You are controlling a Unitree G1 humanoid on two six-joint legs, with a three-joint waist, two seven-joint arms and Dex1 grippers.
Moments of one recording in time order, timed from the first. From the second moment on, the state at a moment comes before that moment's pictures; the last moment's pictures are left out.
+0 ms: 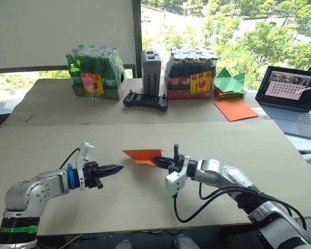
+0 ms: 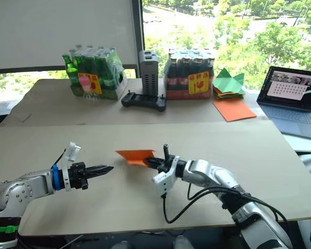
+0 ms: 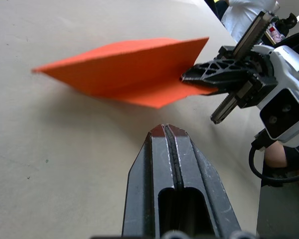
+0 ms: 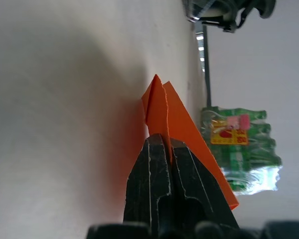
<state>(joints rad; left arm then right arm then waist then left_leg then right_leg) -0.23 0.70 0.22 -0.15 -0.82 1.01 -0.87 -0.63 -0.53 0.56 0.35 -0.76 -0.80 0.20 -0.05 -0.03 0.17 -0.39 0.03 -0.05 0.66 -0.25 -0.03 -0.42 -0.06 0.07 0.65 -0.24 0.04</state>
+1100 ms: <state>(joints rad) -0.31 0.65 0.11 -0.14 -0.76 0.95 -0.86 -0.51 -0.32 0.29 0.00 0.18 -0.01 0.66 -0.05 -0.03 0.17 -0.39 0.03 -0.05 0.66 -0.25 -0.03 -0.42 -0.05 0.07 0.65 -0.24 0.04</state>
